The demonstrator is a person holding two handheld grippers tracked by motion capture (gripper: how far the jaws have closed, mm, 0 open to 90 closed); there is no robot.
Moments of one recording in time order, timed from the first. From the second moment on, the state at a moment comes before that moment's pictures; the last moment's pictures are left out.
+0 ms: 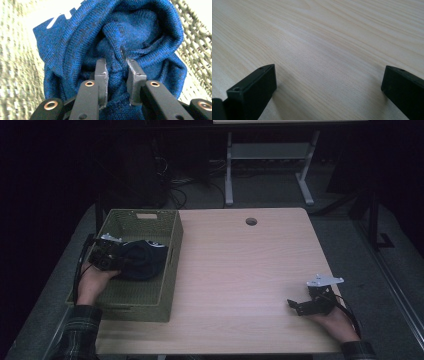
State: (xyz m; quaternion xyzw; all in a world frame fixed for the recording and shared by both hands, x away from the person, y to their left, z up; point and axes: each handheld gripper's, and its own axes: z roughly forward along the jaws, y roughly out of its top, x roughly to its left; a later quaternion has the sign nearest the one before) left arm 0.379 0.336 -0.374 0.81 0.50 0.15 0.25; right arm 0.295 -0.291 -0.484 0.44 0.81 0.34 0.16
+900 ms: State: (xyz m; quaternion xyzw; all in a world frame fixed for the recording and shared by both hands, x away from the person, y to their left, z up) left arm 0.370 0.333 -0.362 0.80 0.51 0.17 0.27; right arm 0.295 -0.291 -0.484 0.44 0.82 0.34 0.16
